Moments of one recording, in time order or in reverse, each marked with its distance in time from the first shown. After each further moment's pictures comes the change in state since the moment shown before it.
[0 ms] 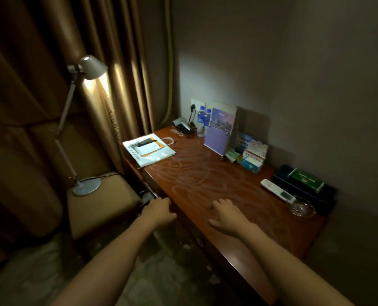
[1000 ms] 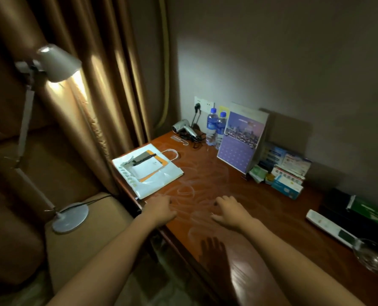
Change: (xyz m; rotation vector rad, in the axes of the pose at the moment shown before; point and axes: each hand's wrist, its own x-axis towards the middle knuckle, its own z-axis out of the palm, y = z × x) left_hand 0.276 -0.081 -0.087 0.050 -0.091 0.039; right_hand 0.294 0.002 -0.021 0.025 -0.046 0.138
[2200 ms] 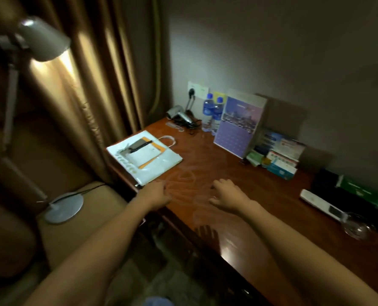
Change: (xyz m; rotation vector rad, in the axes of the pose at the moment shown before) left_hand 0.001 -0.053 -0.010 -0.025 -0.055 0.074; right_hand -0.012 -0.049 -0.004 -0.009 0.028 0.036
